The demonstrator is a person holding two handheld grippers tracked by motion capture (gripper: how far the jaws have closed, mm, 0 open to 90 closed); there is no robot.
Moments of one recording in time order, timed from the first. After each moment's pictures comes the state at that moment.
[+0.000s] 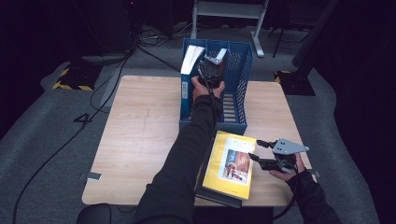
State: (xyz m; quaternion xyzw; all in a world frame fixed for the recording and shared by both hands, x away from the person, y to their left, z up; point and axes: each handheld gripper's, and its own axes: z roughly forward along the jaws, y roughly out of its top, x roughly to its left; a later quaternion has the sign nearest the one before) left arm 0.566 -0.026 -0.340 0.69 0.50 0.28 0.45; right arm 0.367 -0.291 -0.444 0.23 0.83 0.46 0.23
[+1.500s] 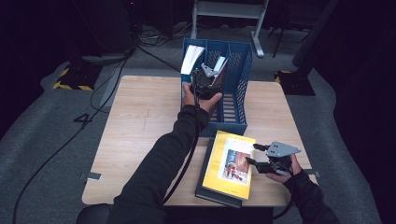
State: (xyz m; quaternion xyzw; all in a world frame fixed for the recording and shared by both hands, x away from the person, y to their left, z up) left arm 0.525 0.004 -0.332 0.75 0.40 0.25 0.46; right arm 0.366 -0.281 -0.454 0.22 0.85 0.42 0.22
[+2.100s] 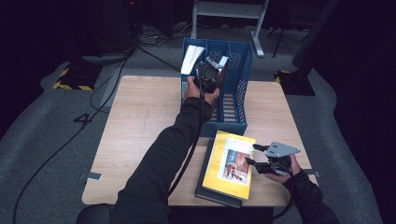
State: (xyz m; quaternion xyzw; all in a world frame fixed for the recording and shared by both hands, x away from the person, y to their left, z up) left arm 0.540 -0.009 -0.318 0.77 0.42 0.28 0.40; right arm 0.365 -0.280 -0.455 0.22 0.85 0.42 0.22
